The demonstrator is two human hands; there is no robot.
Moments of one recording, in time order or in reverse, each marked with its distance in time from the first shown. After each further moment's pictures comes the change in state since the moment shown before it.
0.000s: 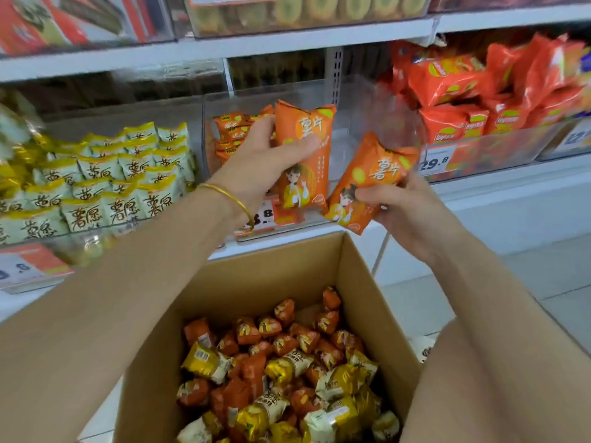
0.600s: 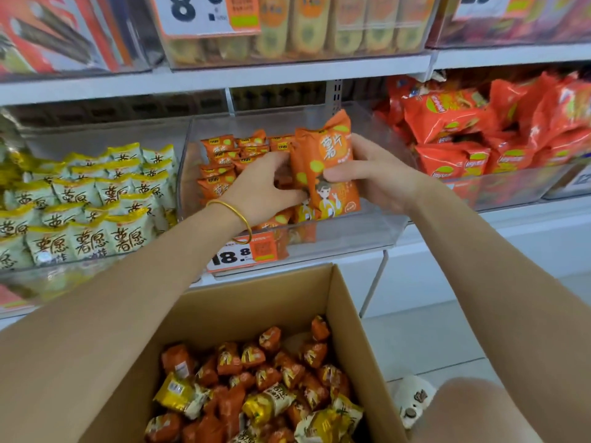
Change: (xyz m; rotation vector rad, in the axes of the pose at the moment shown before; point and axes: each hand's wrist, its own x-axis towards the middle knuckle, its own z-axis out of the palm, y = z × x) left_hand 0.078 -0.021 0.004 0.806 -0.042 0.202; right_hand 0.117 -0.038 -0.031 -0.303 -0.372 0.084
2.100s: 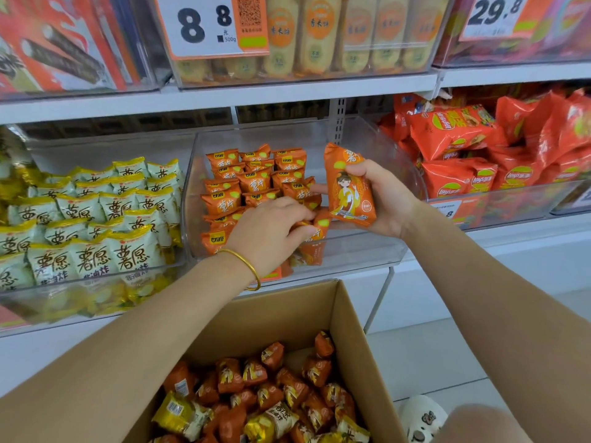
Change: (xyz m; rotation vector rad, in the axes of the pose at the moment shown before) left_hand -0.019 -0.018 0.018 0.421 0.001 0.175; right_hand 0.019 0.029 -0.012 0.426 0.109 0.247
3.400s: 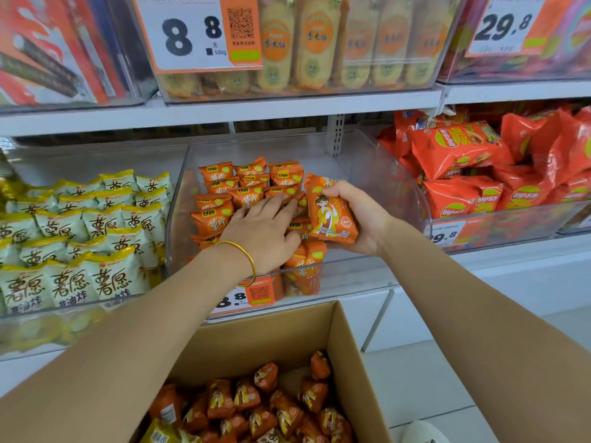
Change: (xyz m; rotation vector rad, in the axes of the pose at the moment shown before) left_hand 0.036 -0.015 0.002 0.305 -0.323 -0.216; right_hand 0.034 0.006 0.004 -0.010 0.058 0.113
